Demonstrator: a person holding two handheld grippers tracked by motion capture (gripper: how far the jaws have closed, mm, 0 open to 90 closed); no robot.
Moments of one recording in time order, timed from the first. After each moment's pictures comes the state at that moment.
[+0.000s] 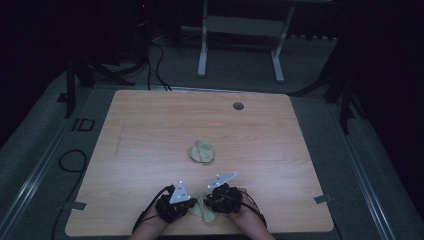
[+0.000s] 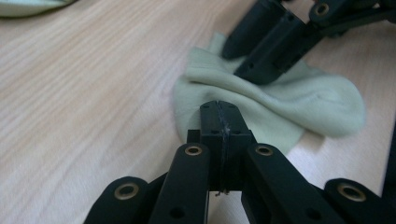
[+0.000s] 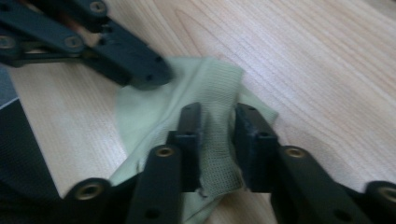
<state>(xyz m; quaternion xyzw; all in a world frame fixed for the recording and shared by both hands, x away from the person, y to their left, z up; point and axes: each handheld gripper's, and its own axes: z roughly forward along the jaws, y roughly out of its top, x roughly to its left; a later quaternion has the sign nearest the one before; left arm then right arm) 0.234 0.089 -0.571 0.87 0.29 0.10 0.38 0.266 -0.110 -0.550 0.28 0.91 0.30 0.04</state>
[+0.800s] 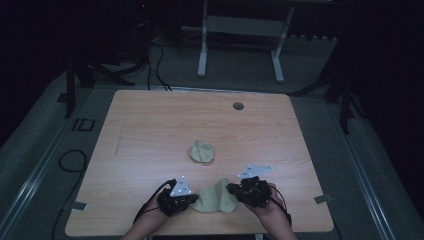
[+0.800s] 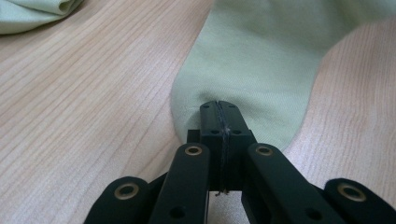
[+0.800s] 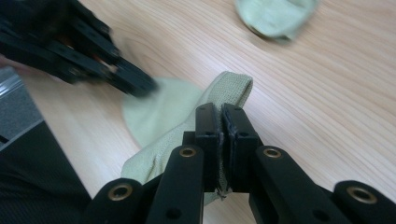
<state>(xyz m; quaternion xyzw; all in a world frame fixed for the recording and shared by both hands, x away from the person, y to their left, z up) 0.250 0.090 -0.570 0.88 0.26 0.09 0.39 0.261 -0.179 -0.493 0.34 0.87 0.35 0.08</state>
